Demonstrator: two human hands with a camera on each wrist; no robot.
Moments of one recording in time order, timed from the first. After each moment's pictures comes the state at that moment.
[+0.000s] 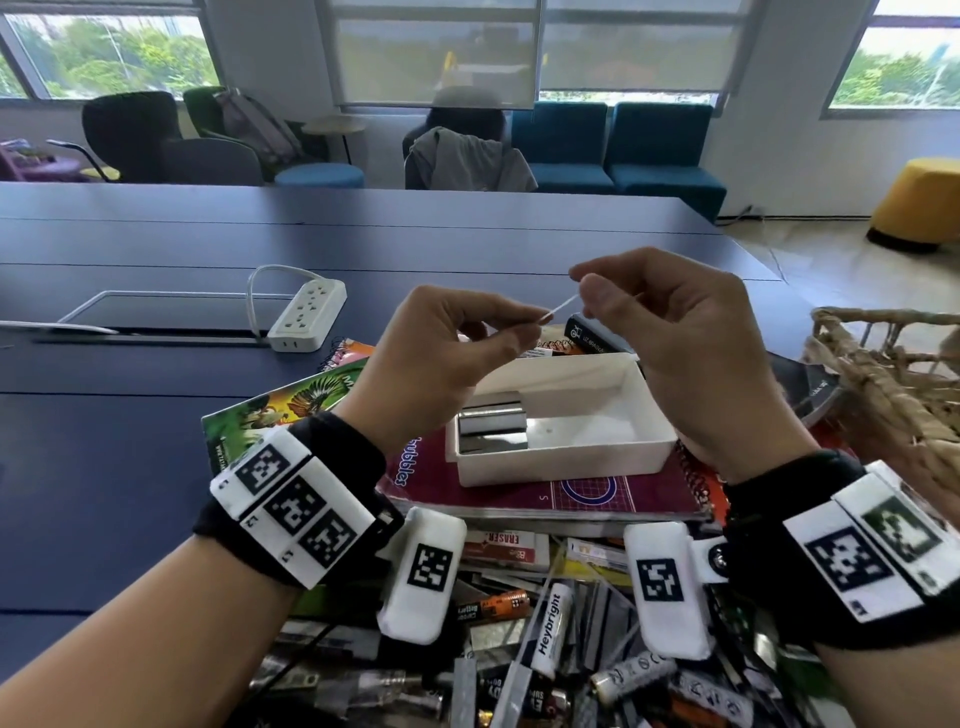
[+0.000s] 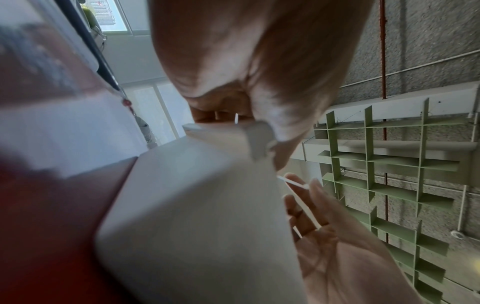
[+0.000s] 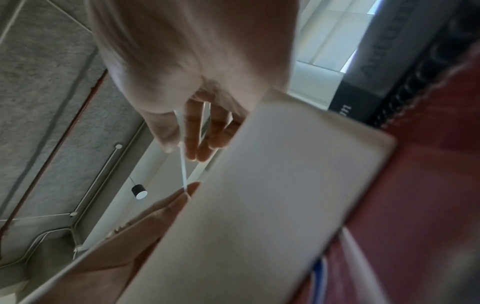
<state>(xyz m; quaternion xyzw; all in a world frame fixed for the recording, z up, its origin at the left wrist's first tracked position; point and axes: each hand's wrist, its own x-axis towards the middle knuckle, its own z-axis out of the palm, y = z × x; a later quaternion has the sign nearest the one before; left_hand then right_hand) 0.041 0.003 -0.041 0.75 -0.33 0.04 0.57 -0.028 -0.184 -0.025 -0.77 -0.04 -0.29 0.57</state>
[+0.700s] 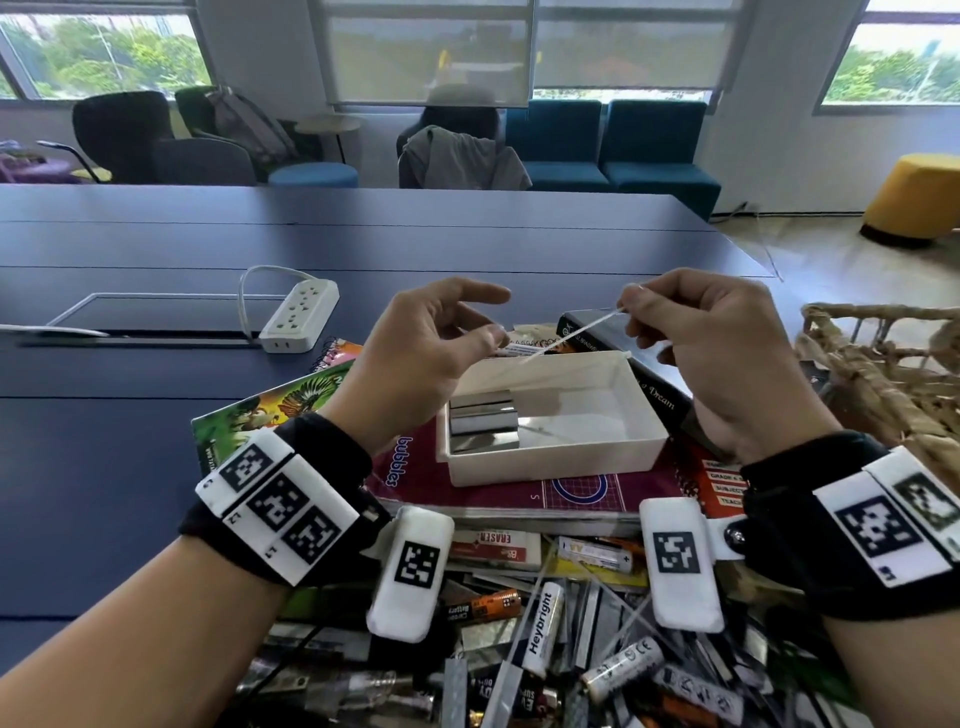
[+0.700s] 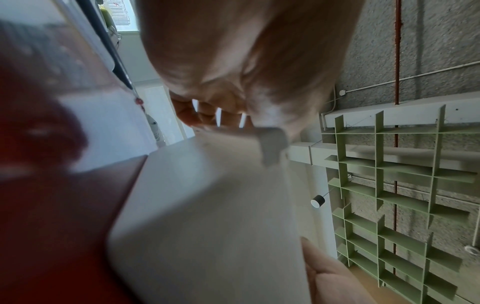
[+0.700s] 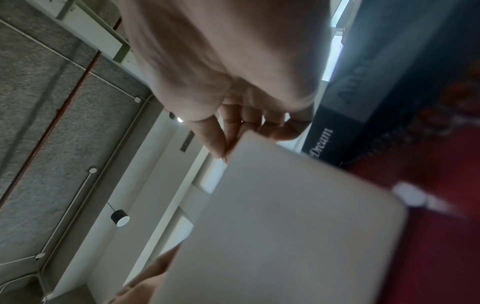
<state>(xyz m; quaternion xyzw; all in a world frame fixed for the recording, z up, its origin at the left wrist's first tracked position) 0.047 0.005 -0.046 0.77 -0.26 0.00 0.58 -0.021 -0.219 -0.032 -0.76 0.10 -0.25 0.59</state>
